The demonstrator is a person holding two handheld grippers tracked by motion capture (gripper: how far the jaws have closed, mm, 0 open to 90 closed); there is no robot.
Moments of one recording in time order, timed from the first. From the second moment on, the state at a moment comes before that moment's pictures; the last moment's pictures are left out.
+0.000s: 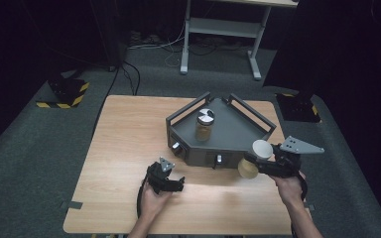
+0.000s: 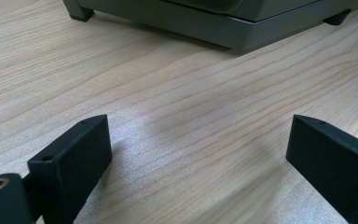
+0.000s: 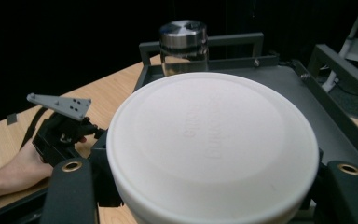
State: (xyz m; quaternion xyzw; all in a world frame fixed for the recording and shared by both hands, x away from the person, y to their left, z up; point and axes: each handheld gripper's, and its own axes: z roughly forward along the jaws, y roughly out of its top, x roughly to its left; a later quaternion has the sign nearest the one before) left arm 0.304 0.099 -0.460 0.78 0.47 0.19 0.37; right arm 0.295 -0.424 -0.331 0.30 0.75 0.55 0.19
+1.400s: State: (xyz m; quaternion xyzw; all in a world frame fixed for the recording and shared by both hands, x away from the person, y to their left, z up) left arm 0.304 0.102 -0.461 0.78 0.47 0.18 0.37; right arm 0.347 -0.391 -0.278 0.31 0.75 0.54 0.22
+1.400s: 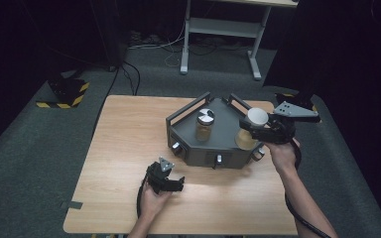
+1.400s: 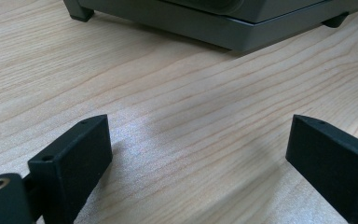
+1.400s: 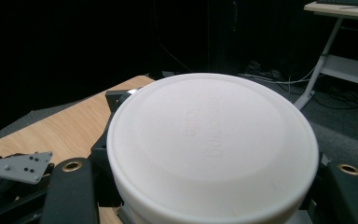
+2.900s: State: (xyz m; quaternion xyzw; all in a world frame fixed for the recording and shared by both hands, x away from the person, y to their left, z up) left arm 0.305 0.104 -0.461 0.77 0.47 0.18 0.38; right arm 0.390 -0.342 -0.309 0.36 0.75 0.50 0.26
